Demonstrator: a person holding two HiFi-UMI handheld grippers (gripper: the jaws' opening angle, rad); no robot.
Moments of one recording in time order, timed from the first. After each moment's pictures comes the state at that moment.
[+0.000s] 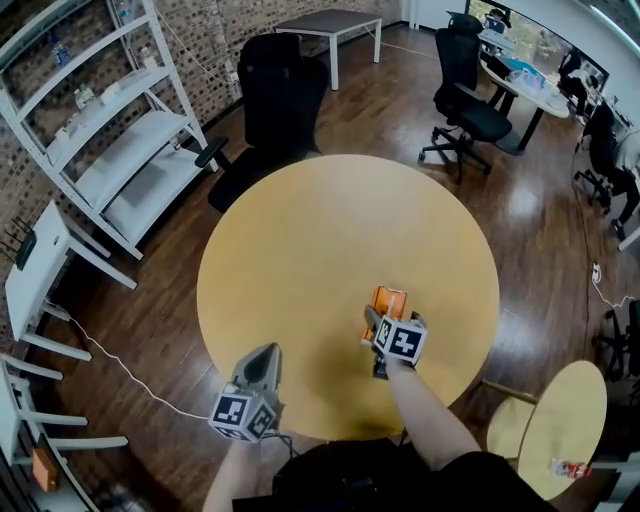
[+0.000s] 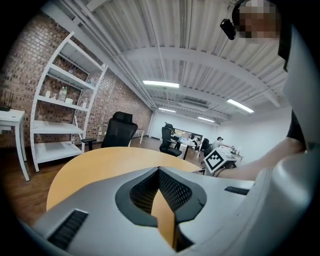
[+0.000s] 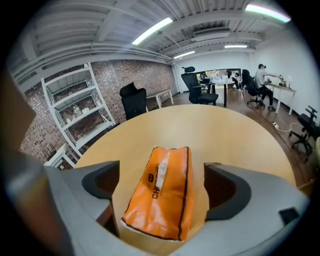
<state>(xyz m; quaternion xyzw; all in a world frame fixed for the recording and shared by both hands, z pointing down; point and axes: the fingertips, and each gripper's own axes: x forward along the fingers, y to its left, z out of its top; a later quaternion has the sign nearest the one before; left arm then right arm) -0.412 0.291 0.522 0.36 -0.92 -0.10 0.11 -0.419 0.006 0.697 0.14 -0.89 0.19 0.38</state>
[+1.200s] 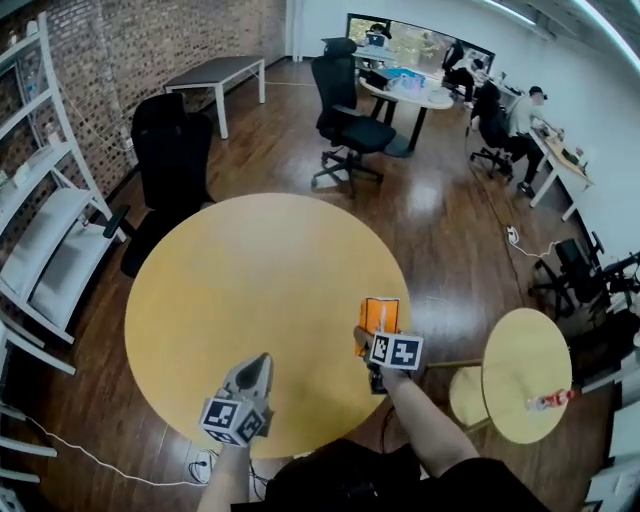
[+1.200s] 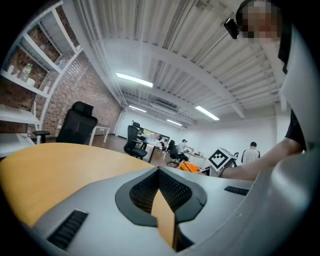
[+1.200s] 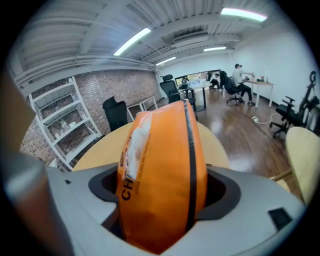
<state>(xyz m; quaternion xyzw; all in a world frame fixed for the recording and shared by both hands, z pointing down) -0.384 0.173 0.496 0.54 -0.83 -0.13 0.10 -0.288 -0.094 0.635 0.22 -0.88 0.23 0.35</state>
